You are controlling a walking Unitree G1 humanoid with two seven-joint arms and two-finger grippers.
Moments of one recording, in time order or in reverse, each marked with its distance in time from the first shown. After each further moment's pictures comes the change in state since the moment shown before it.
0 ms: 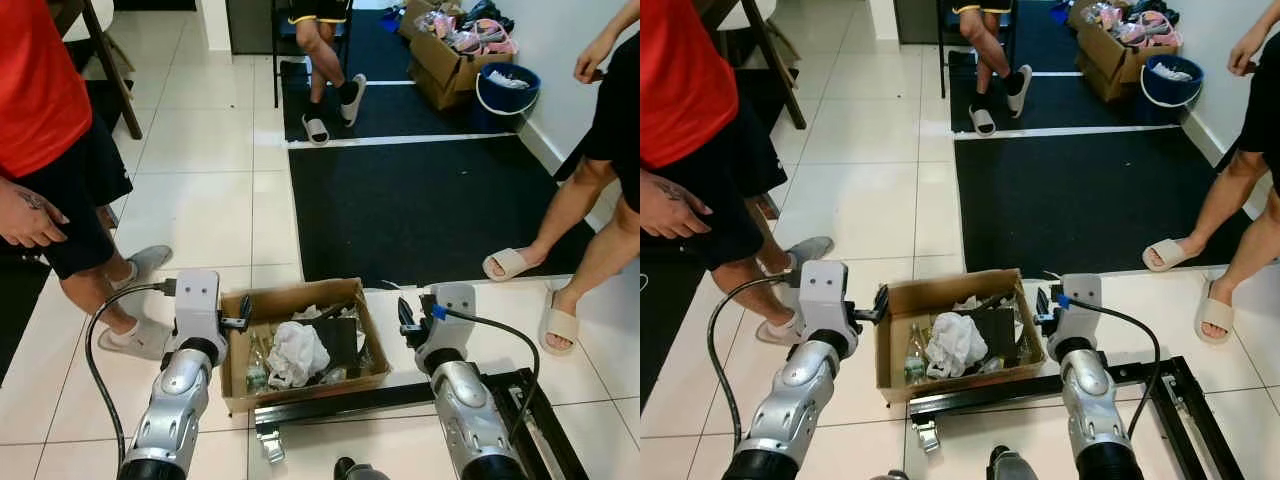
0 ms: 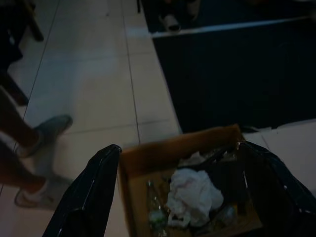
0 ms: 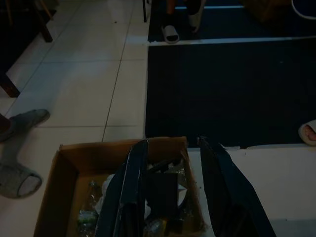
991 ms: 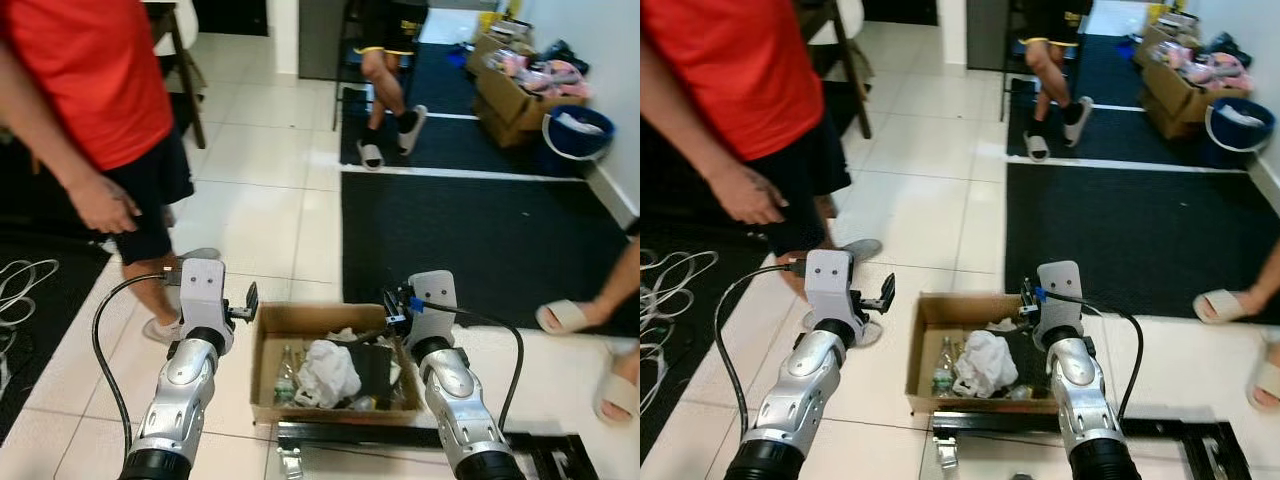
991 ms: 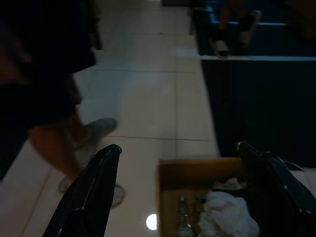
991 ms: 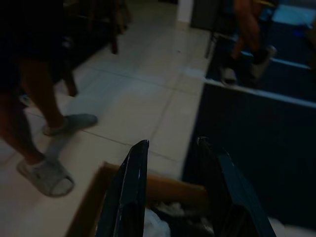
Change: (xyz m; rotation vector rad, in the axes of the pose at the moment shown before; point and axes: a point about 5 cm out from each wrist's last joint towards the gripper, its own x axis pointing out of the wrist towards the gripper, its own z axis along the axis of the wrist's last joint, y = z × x) left arm 0.003 -0.004 0.006 -0.008 -0.029 -0.013; right arm 0.004 0.019 0.019 -0.111 -0.053 0.045
